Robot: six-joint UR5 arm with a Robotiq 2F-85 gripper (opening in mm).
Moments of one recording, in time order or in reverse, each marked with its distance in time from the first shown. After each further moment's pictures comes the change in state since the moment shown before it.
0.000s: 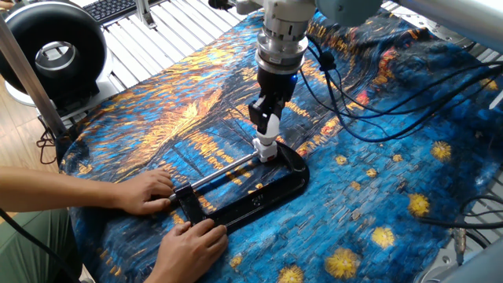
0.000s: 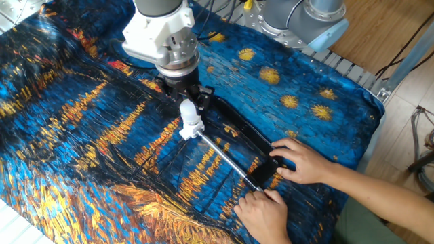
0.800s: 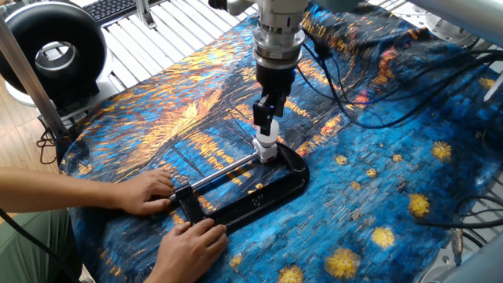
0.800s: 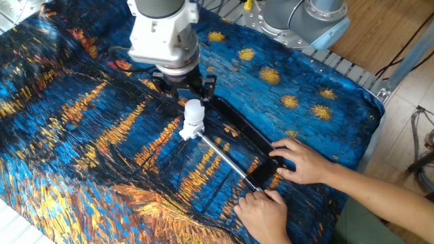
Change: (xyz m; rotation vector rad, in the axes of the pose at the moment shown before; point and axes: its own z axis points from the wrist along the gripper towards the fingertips) arm 0.004 -0.015 -0.025 0.121 0.081 -0.342
